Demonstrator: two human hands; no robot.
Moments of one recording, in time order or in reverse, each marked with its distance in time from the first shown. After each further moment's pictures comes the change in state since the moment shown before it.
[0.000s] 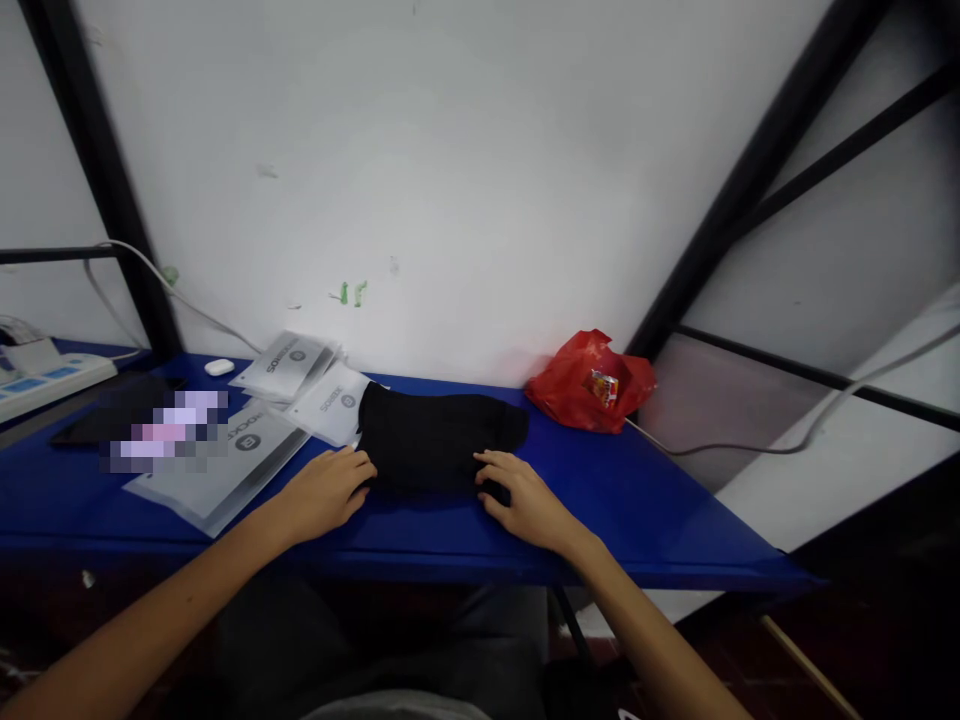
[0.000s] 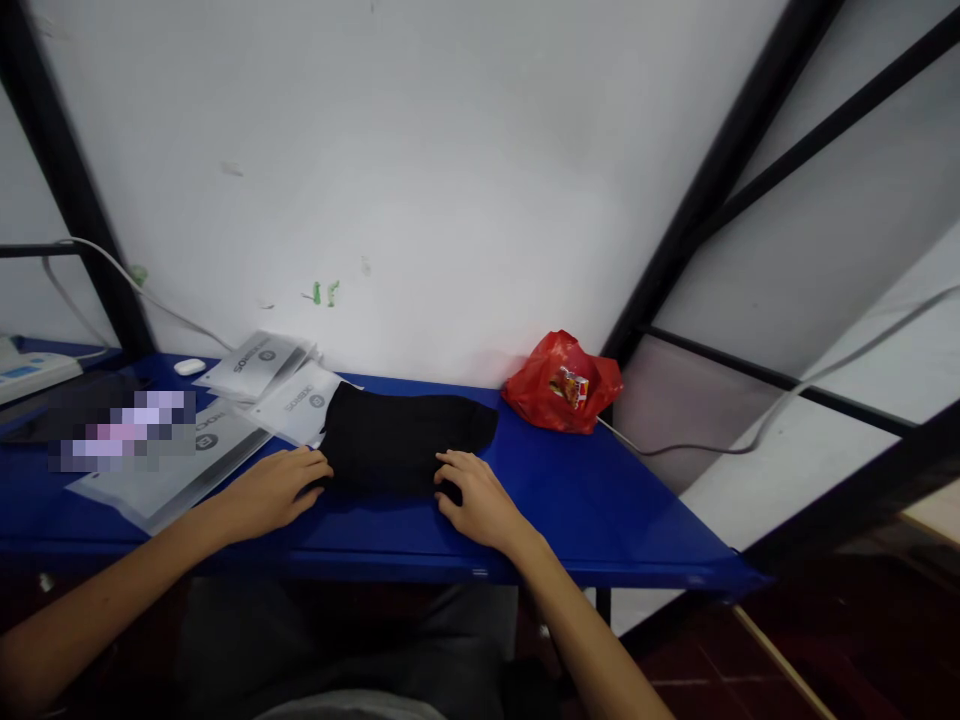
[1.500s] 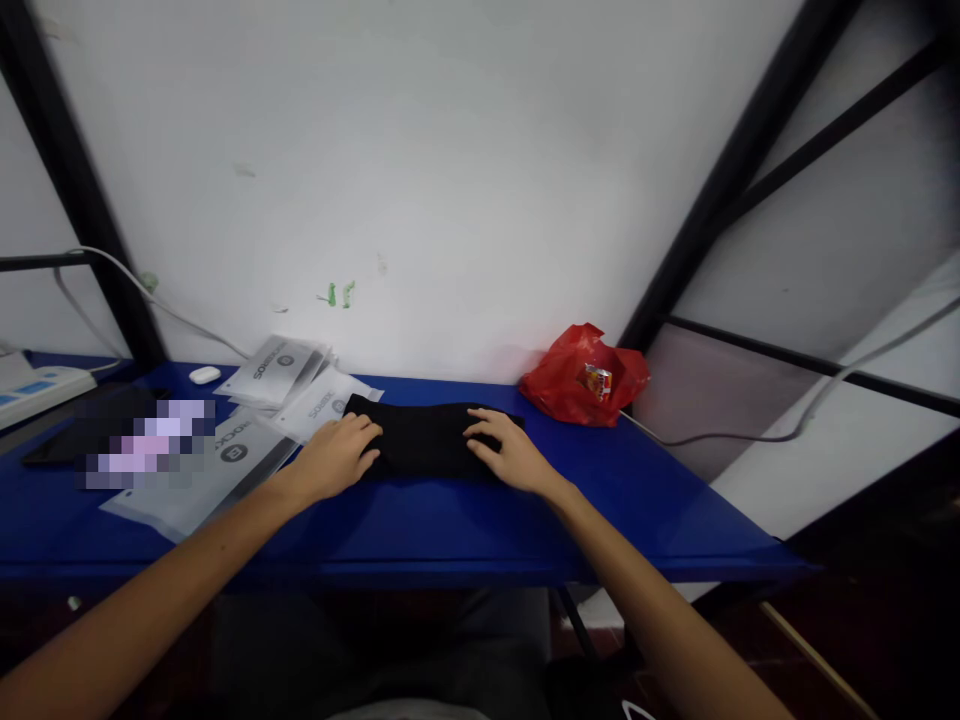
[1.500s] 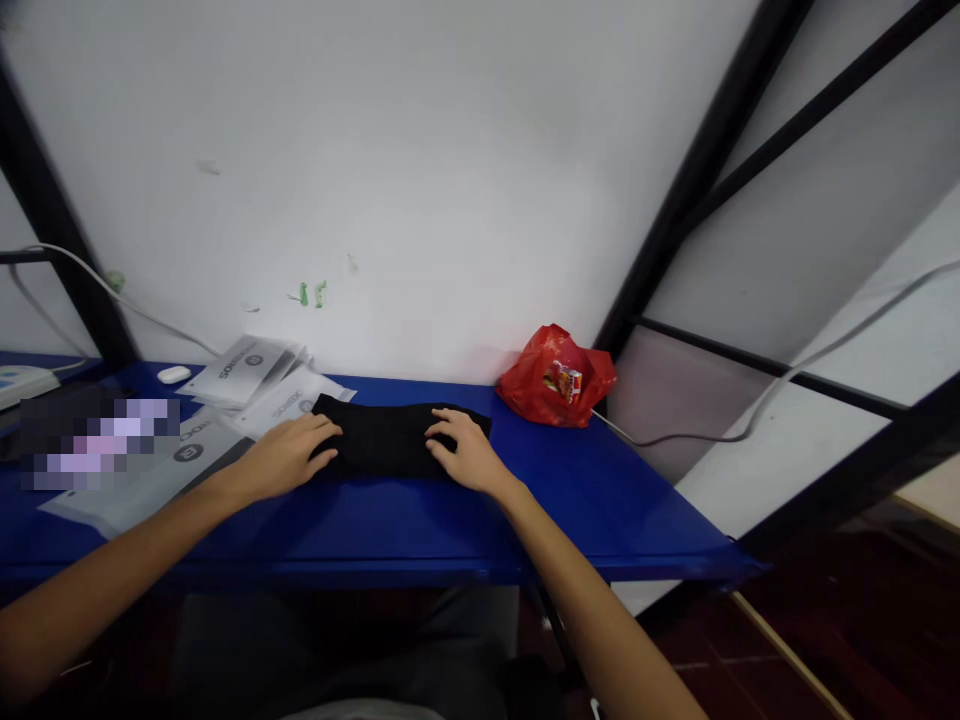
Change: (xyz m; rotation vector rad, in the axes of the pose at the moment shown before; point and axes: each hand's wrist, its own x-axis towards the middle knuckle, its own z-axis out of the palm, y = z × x) left_hand 0.043 -0.013 -0.010 0.054 0.079 -0.065; right_hand 0.049 0.022 -0.007 0.065 0.133 0.016
